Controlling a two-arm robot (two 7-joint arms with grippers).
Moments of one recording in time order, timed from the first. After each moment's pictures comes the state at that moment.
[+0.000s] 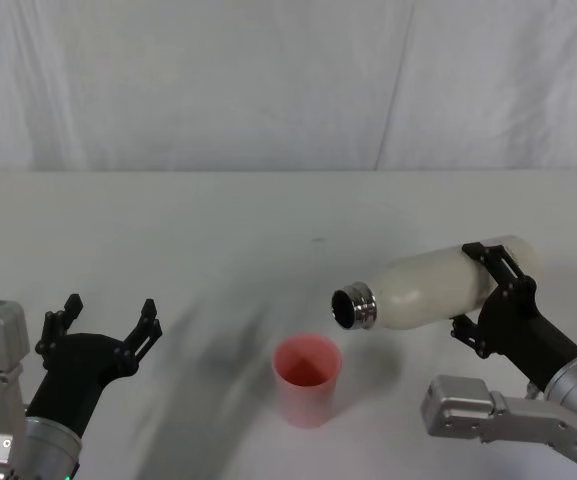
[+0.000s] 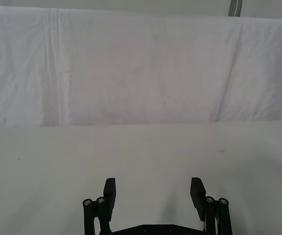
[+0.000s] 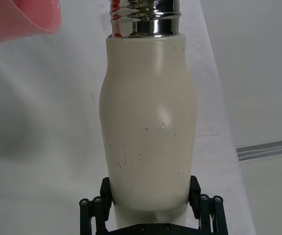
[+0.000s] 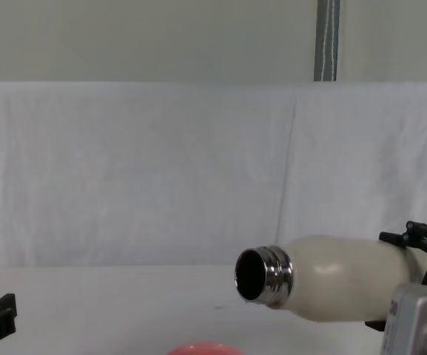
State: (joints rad) left arm 0.27 0.24 0.04 -1.85 -0.25 -0.02 -0.02; right arm 0.06 0.49 -0.43 -1.73 -0.85 -0.03 0.04
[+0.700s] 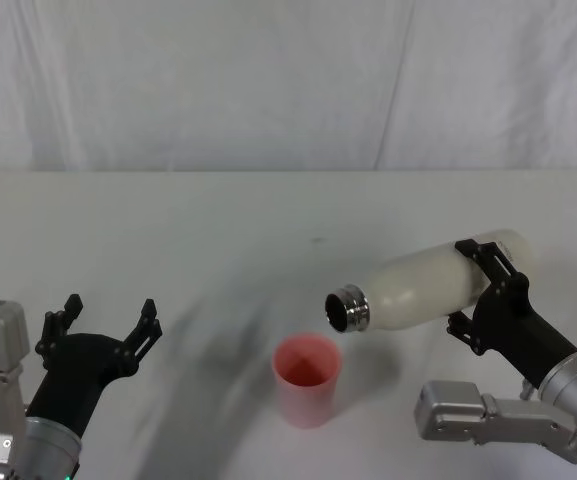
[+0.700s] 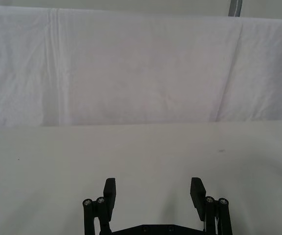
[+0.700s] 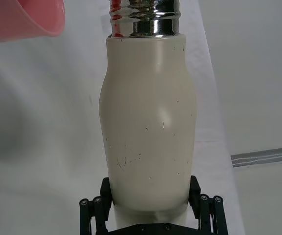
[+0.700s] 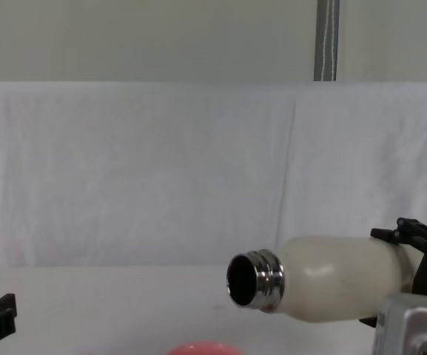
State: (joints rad) left arm 0.27 0.24 0.04 -1.85 -0.25 -0.02 -0.02; right arm 0.08 0.50 -0.46 -1.72 -0.89 -0.03 0.02
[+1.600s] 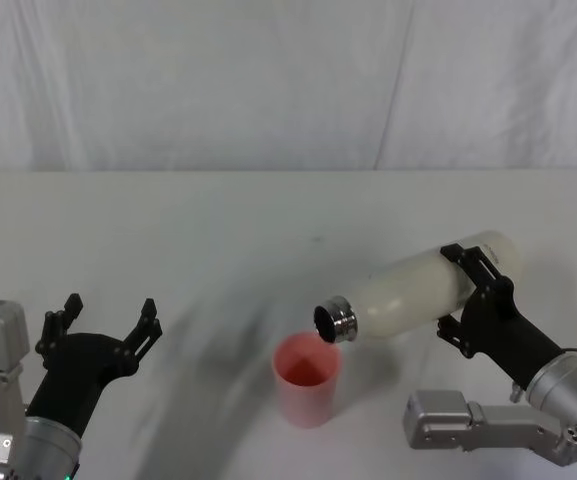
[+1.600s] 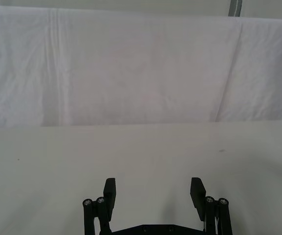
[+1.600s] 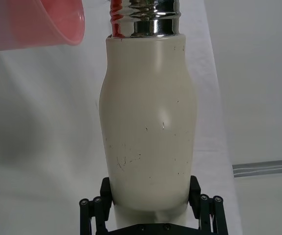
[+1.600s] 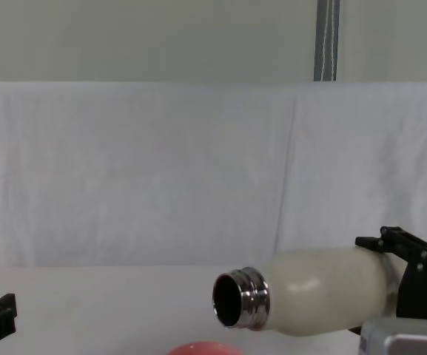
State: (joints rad) left arm 0.27 0.24 0.04 -1.85 -0.25 -0.02 -0.02; right arm 0.11 0.50 -0.50 -1.69 -0.93 -0.04 0.01
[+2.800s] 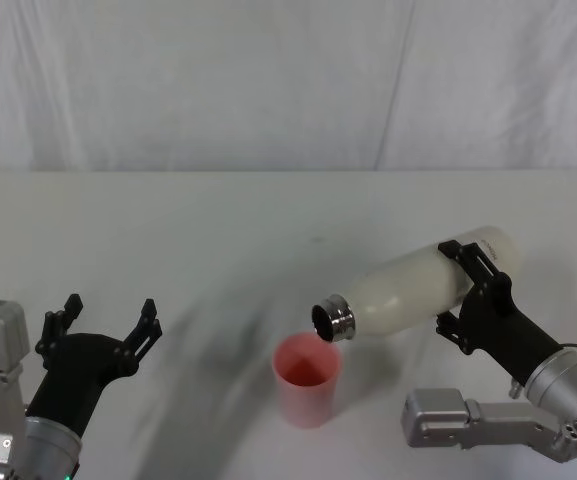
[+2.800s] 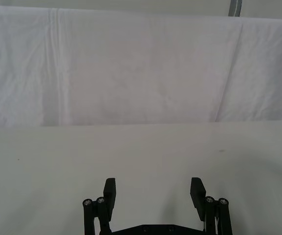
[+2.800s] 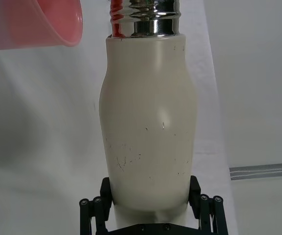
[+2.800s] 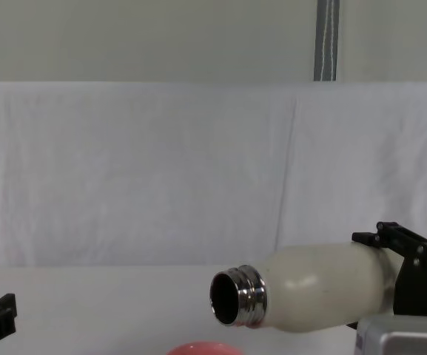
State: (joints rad) left arm 0.27 0.24 0.04 -1.85 -0.25 -0.02 -0.02; right arm 0.13 0.51 -0.51 -1.69 -0.93 -0.03 0.01
